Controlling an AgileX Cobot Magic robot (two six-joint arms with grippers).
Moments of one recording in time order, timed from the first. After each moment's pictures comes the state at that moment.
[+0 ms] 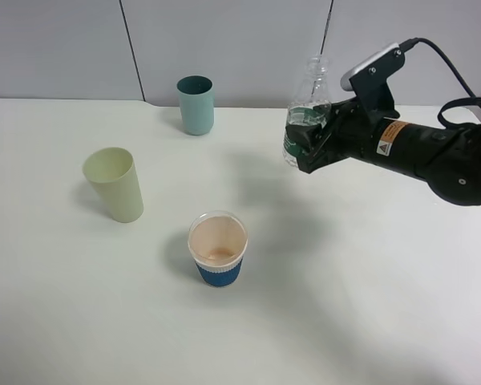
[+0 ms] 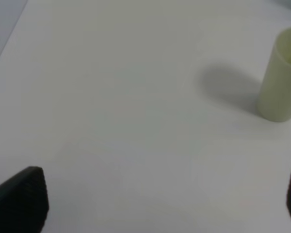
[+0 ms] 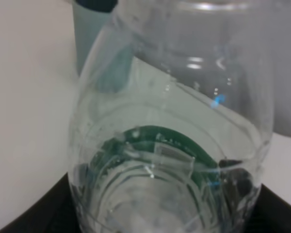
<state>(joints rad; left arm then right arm) 0.03 0.00 -0.50 0.07 1.05 -0.06 0.33 1.74 -0.64 -0.40 -0.77 -0.01</state>
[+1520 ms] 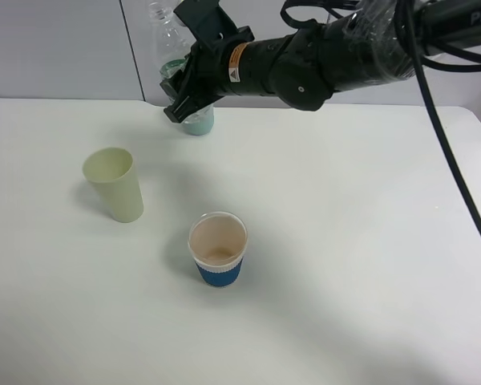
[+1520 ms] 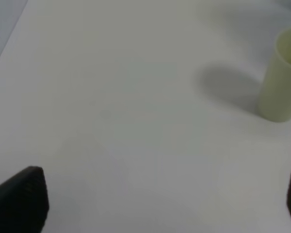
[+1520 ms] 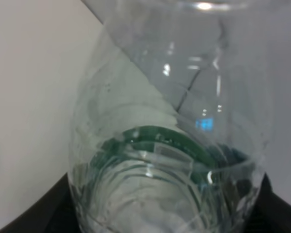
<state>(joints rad) 0.03 0.00 -0.50 0.07 1.05 -0.06 0.69 1.97 -1.32 -0.43 -0.26 0.02</state>
